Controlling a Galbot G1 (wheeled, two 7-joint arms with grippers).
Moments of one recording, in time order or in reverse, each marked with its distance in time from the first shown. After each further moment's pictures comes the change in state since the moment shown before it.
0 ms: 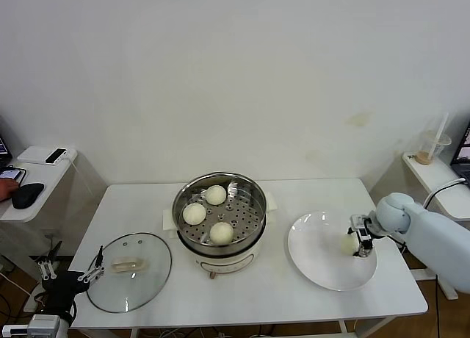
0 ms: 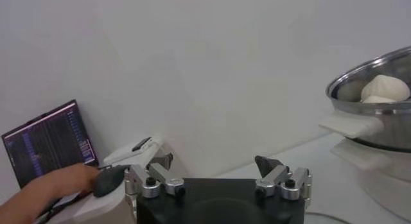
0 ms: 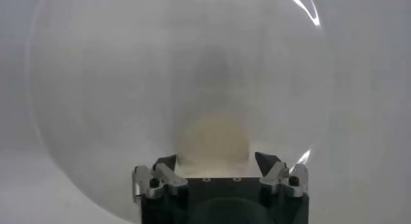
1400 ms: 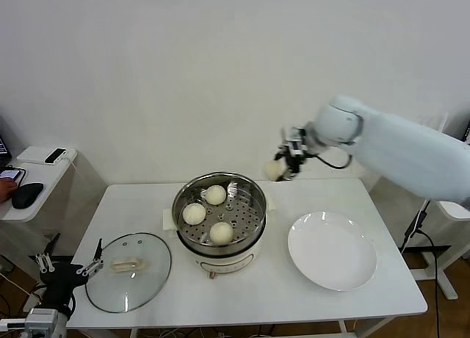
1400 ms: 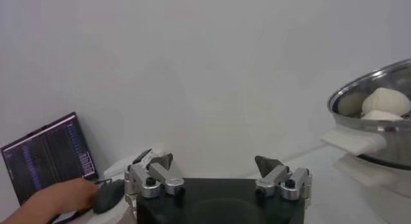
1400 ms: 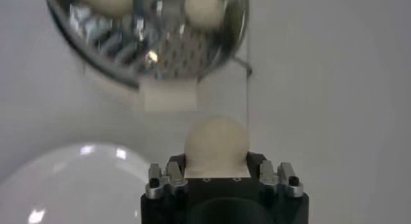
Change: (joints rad) left arm -0.017 0.013 -0.006 -0.026 -0.005 0.023 -0.003; right arm 0.712 0.312 -0.434 0.177 0.552 -0.284 0.074
